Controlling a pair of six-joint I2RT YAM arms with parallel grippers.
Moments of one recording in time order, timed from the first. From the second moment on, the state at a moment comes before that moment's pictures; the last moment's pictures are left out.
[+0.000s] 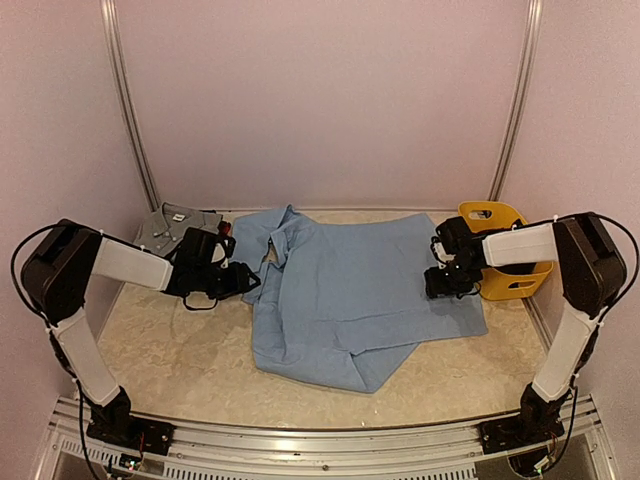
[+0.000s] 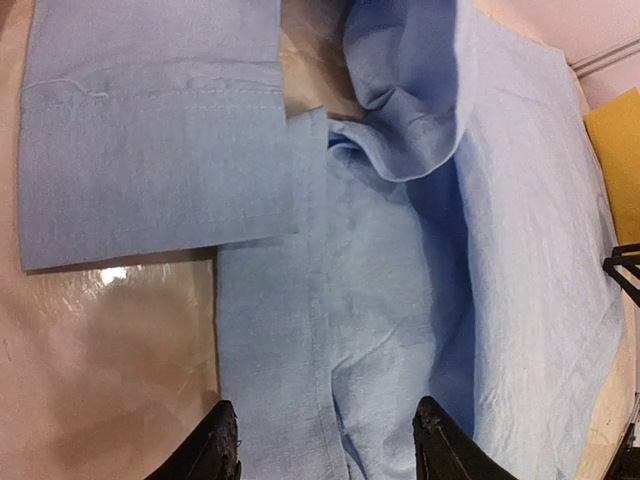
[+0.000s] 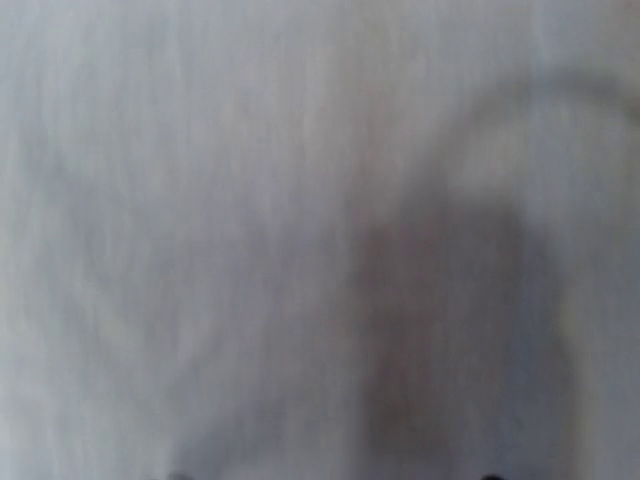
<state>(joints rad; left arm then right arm) -0.41 1.77 0.85 0.17 0.23 -0.52 0.34 1.81 1.06 -0.34 0.13 0.19</state>
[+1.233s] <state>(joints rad) -0.41 1.95 0.99 0.22 0.28 -0.49 0.60 1.42 0.87 -0.30 -0.14 0.16</state>
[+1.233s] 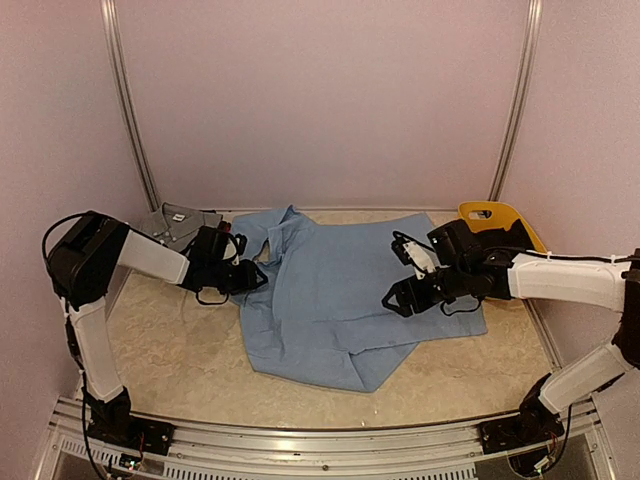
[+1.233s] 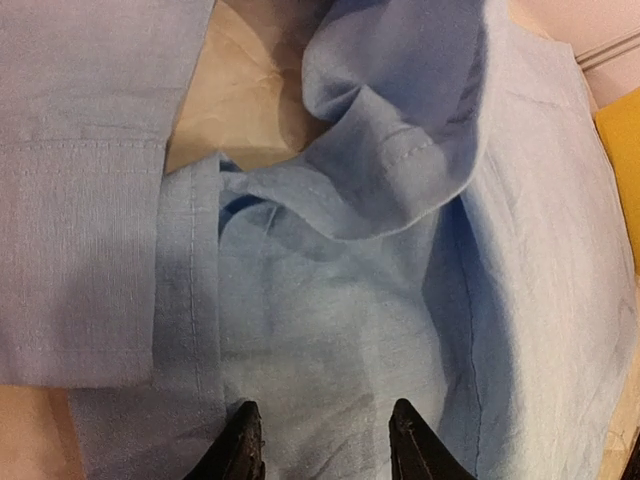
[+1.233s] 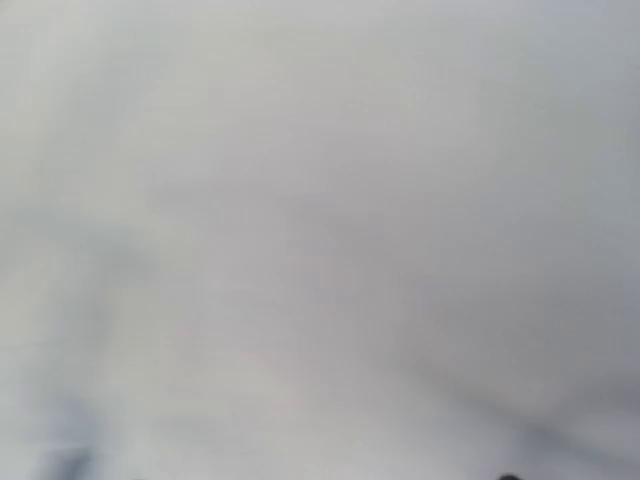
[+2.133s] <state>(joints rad) -0.41 1.72 0.84 0.32 0.34 -0.49 1.12 1.62 0.71 -0.03 -0.26 0.32</state>
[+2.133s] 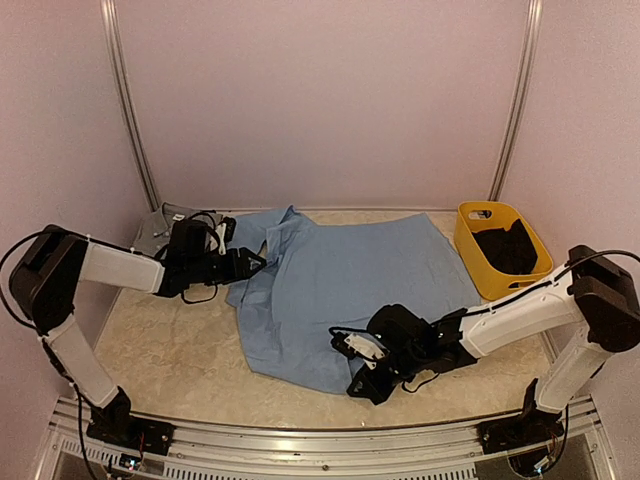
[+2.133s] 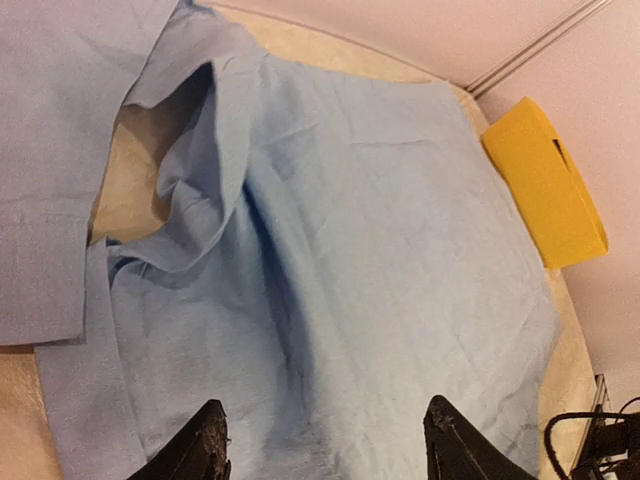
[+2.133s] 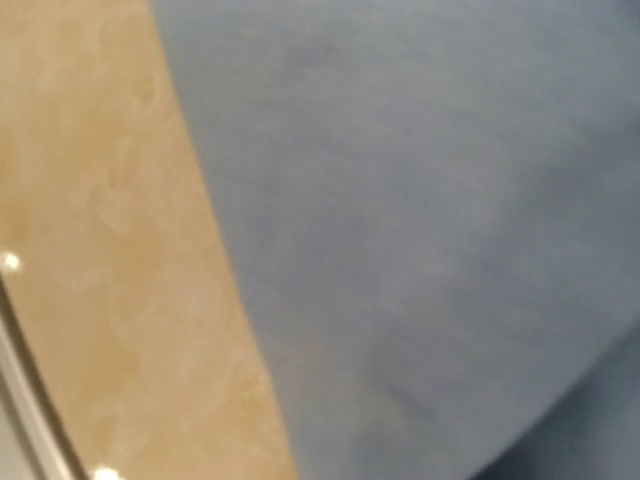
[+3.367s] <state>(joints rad) -0.99 1.01 0.15 0.58 0.05 -0.24 0.78 1.71 0.75 0.78 -0.85 1.28</state>
